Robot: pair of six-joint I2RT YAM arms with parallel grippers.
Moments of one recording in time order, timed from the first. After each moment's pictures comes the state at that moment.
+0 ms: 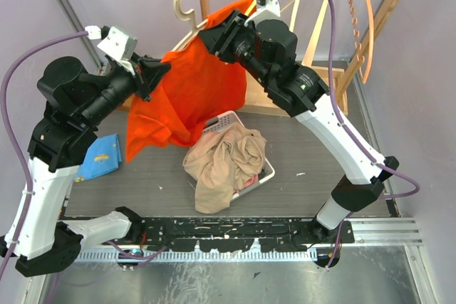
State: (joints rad) left arm -0.55 1.10 1.74 -0.60 0.14 0.04; right arm 0.83 1.63 2.12 -0.44 0.24 0.72
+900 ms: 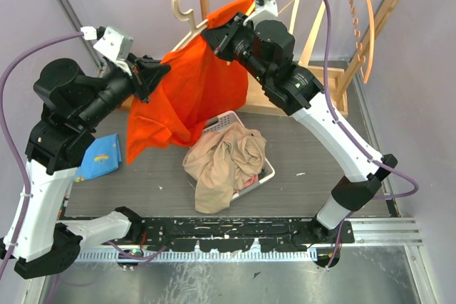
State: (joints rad) left arm -0.55 1.09 1.74 -0.60 0.16 0.00; right arm 0.79 1.63 2.05 -0.34 0.20 0.73
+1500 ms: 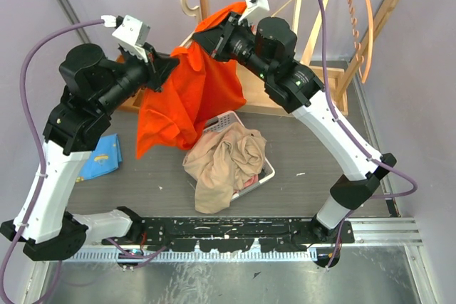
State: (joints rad) left arm -0.56 1.19 1.79 -0.61 0.08 -0.04; right arm 0.78 1.63 2.05 -0.30 0.01 0.68
